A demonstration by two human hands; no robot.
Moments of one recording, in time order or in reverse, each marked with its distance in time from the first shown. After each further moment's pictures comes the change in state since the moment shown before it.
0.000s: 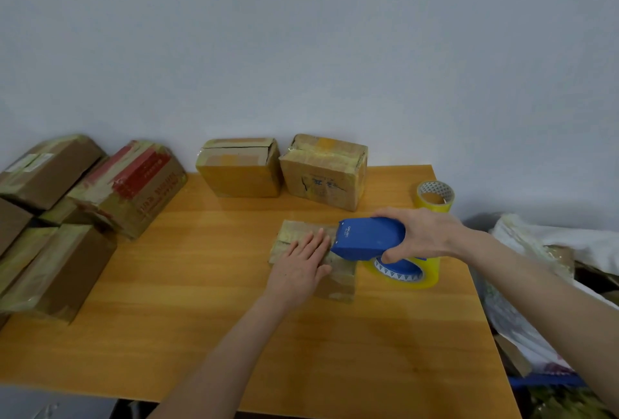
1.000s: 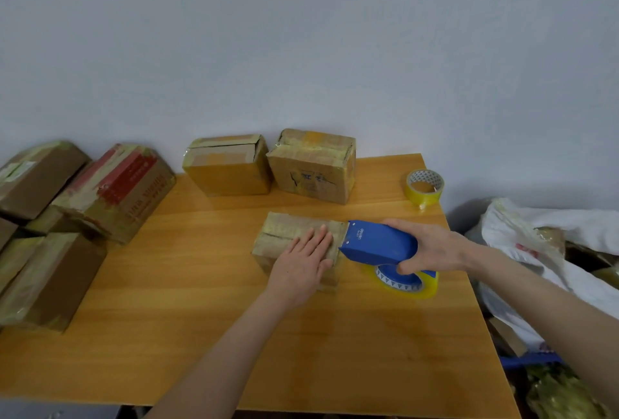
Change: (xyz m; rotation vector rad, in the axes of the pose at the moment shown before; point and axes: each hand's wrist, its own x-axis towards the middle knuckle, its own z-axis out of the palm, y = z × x) left_hand 0.006 0.011 0.006 -0.015 0.016 0.045; right_hand -0.012 0.044 0.040 0.274 -0.073 0.022
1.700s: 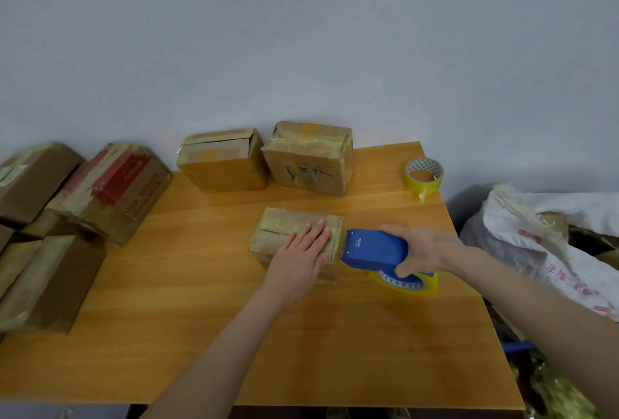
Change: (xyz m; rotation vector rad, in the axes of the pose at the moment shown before) left_hand 0.002 0.002 -0.003 -0.061 -0.025 0.000; right_hand 0.008 0.002 0.020 -0.167 -0.074 0.172
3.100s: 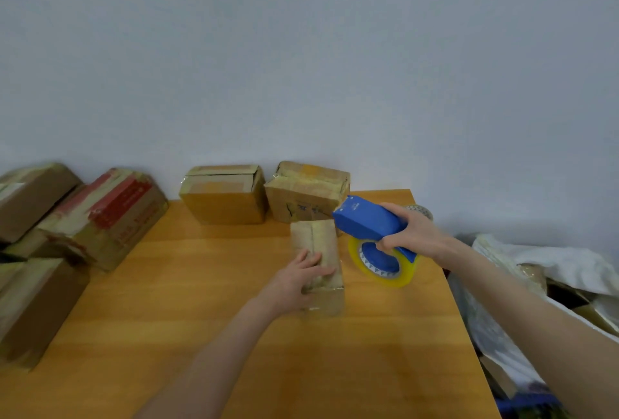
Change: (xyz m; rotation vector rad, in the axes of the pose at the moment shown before) left_hand 0.018 -0.020 -0.030 -0.279 -0.119 0.076; right_hand -0.004 -0.024 -0.066 0.780 0.324 -0.170
